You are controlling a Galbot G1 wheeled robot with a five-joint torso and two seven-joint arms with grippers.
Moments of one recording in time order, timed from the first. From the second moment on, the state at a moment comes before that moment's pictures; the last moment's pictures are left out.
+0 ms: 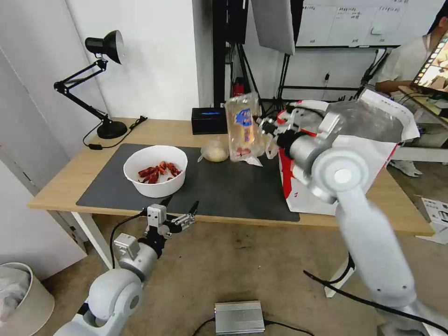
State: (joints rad) left arm 1.38 -1.09 -0.37 -2.10 -0.53 0.15 -0.02; right arm -0.54 1.17 0.25 2.02 1.40 -0.57 0.62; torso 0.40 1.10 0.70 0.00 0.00
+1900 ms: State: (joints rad) left arm 1.41 -1.12 -0.33 -2.14 -0.51 0.15 -0.02; right arm -0.69 0.81 0.53 1.95 1.25 -0.48 0.54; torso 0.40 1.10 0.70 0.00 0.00
